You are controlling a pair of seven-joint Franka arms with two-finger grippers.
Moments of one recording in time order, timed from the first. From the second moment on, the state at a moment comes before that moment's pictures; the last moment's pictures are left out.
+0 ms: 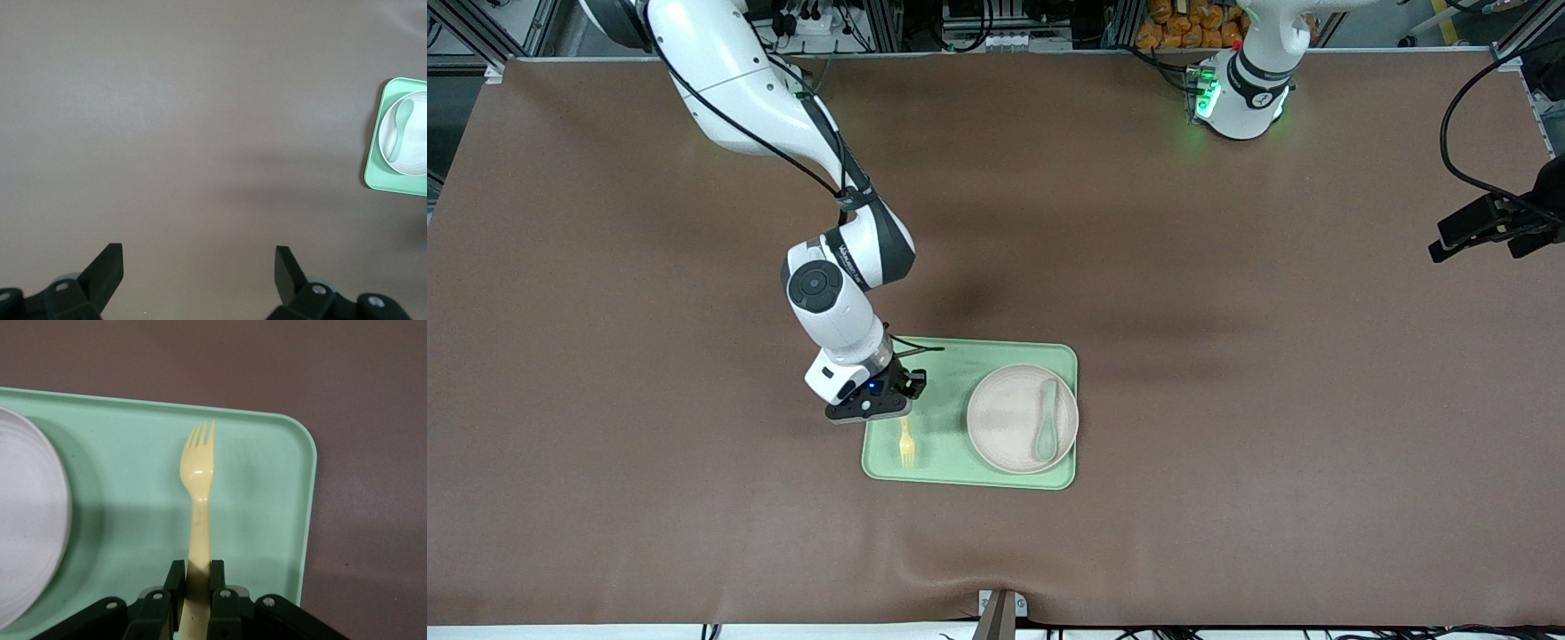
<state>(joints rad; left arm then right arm) 0.01 0.05 0.00 -1.49 -0.05 1.57 -0.06 0.58 0.69 -0.10 -1.71 0.14 2.67 0.33</state>
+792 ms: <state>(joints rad) 0.03 0.05 0.00 -1.49 -0.05 1.57 -0.06 0.57 0.69 -0.10 -1.79 0.32 2.74 0.37</state>
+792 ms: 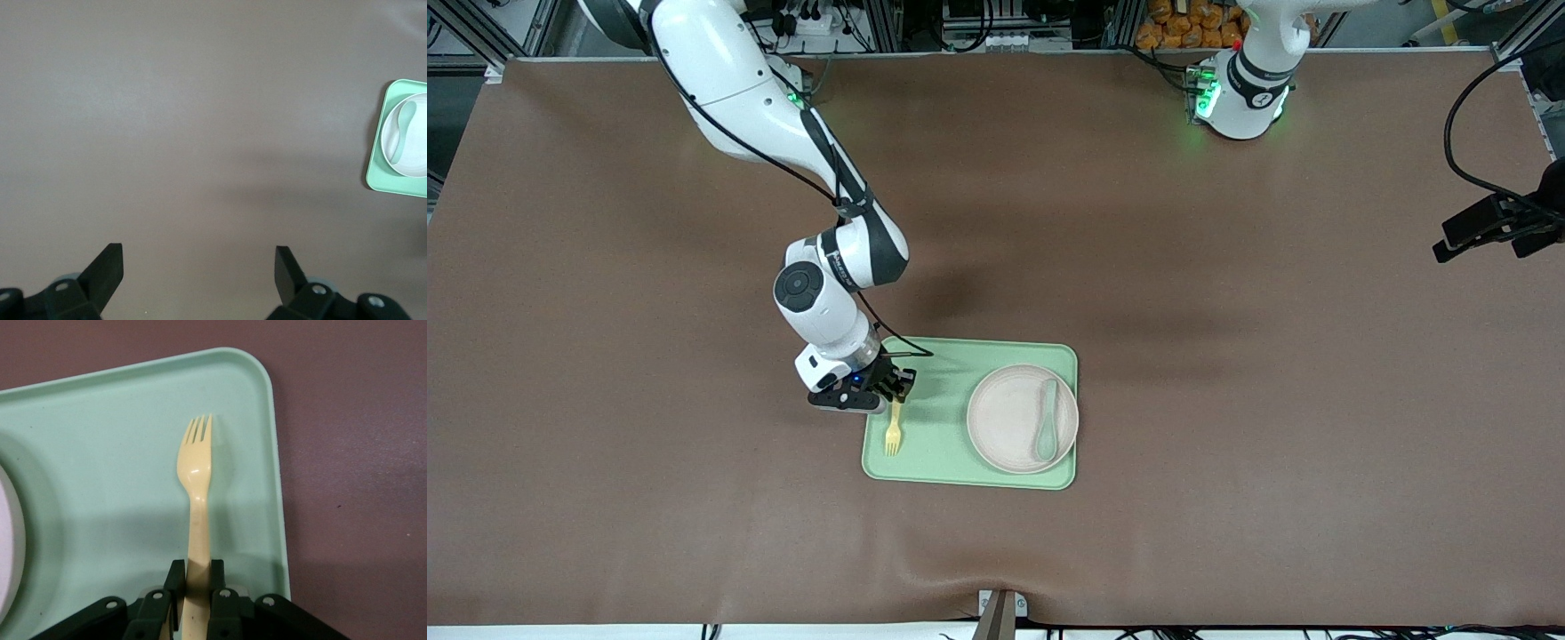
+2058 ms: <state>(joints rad) 0.03 0.05 0.00 -1.49 -0.05 1.57 -0.06 0.51 0.49 -0.17 -1.70 0.27 2.22 0.26</state>
